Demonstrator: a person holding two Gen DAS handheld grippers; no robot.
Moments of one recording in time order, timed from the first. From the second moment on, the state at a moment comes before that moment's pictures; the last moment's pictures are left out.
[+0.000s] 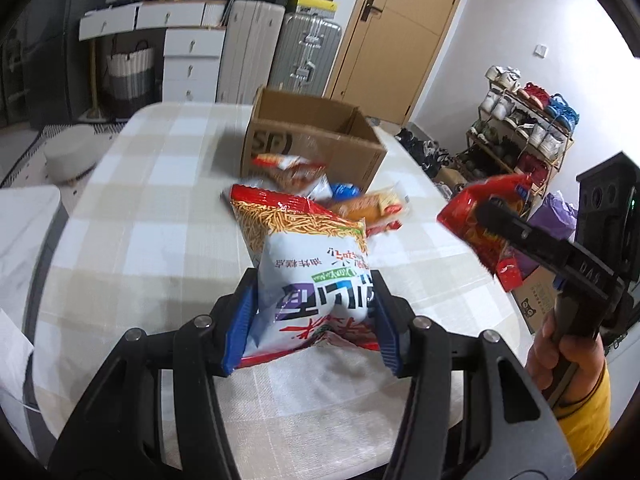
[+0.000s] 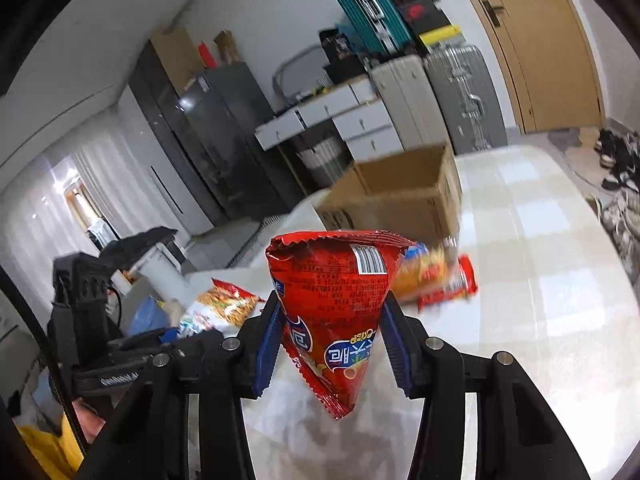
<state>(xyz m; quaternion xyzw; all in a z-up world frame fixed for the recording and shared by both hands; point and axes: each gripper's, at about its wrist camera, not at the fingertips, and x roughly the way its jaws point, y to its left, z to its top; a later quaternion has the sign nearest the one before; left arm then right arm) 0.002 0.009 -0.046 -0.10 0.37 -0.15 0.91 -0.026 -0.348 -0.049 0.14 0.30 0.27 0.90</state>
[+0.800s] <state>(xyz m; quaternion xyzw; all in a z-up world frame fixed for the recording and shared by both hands) 0.023 0.022 0.110 -0.09 0.30 -0.16 0.94 0.023 -0.328 0.097 0.12 0.23 0.32 0.91</state>
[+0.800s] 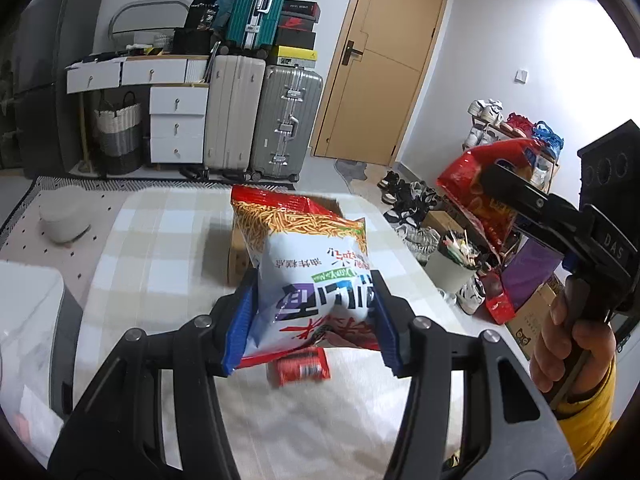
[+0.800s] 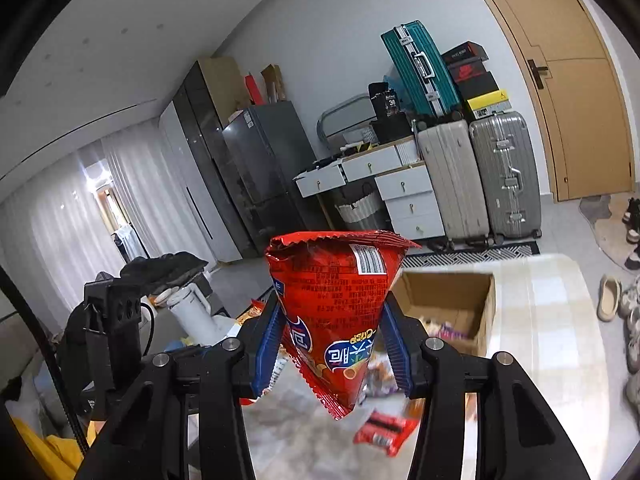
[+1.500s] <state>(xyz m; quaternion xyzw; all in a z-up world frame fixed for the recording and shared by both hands) 0.251 -0.028 0.063 -0.08 0.38 -0.13 0.91 0.219 -0.322 0.033 0.10 0.32 0.26 0.91</state>
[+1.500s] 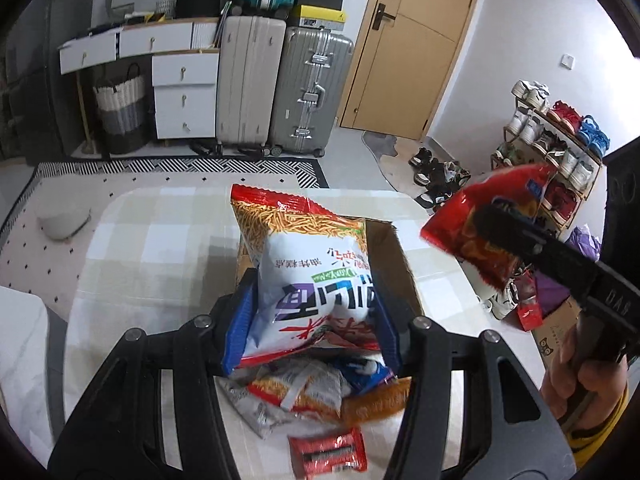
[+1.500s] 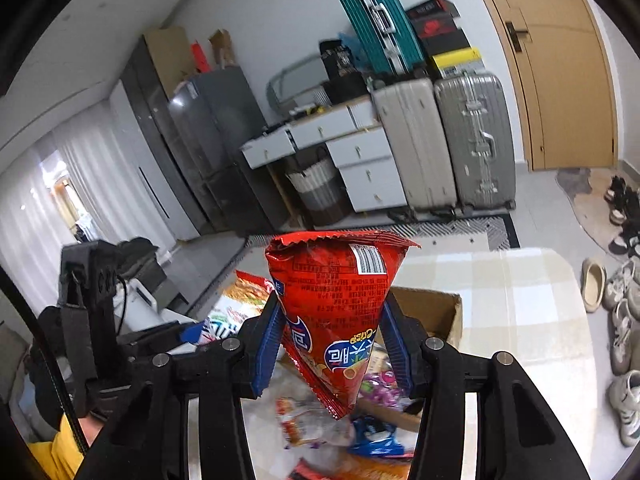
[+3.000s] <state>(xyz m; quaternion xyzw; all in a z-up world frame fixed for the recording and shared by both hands) 0.387 -0.037 -0.081 -0.06 0.44 -0.12 0.89 0.303 -0.295 -0.095 0.06 0.42 0.23 0.87</state>
